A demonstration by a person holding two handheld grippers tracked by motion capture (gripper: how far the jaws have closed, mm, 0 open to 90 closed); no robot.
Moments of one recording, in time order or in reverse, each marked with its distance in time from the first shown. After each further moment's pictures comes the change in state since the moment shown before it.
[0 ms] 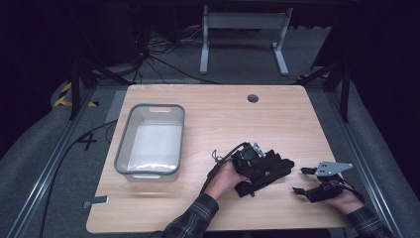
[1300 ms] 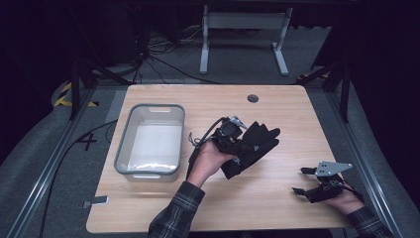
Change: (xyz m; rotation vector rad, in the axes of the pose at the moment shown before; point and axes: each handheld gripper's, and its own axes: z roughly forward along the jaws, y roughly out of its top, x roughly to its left) left arm 0.016 0.013 -0.108 -0.147 0.071 -0.129; right arm 0.000 0.000 0.000 0.000 0.002 -0.007
